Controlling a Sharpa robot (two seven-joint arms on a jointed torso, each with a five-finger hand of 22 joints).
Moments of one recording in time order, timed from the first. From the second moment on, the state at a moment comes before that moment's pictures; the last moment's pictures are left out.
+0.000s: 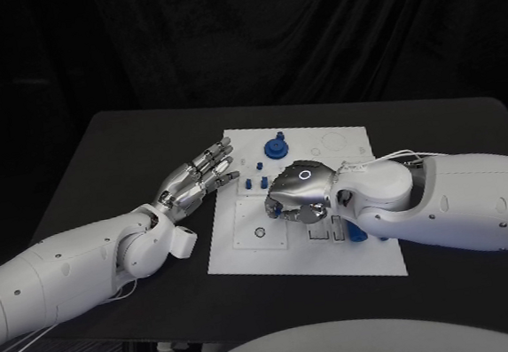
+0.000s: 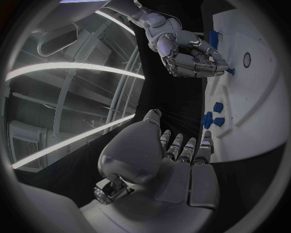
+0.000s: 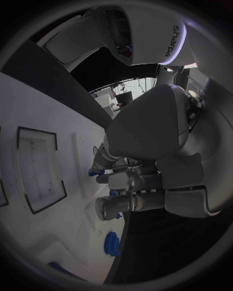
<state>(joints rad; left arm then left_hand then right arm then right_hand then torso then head) 1.05 -0.81 -0.21 1.31 -0.16 0.12 0.68 1.43 0.26 -0.20 0.19 0.56 0.19 -0.06 0.03 0.03 0.03 0.09 0.18 0.03 0.03 0.18 0.01 0.01 0.16 0.09 0.29 0.05 0.26 1.20 -0.62 -0.25 1.55 -1.87 -0.23 -0.03 1.55 -0.08 0.36 0.07 0.24 0.95 0.15 0.24 0.34 0.95 0.09 0.42 0.16 1.40 0.01 1.15 1.13 0.12 1.31 0.11 0.82 1.31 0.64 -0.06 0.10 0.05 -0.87</state>
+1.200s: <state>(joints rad) 1.04 -0.80 -0.21 1.29 -0.16 0.13 0.68 1.43 0.27 -0.20 0.18 0.56 0.19 -0.06 0.03 0.03 0.03 0.09 0.18 0.03 0.03 0.18 0.01 0.01 0.16 0.09 0.29 0.05 0.26 1.20 -0.60 -0.25 1.53 -1.87 -0.20 -0.04 1.52 -0.10 0.36 0.09 0.21 0.83 0.11 0.15 0.31 0.84 0.12 0.36 0.14 1.36 0.02 1.11 1.09 0.13 1.27 0.12 0.74 1.31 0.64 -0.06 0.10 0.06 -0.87</state>
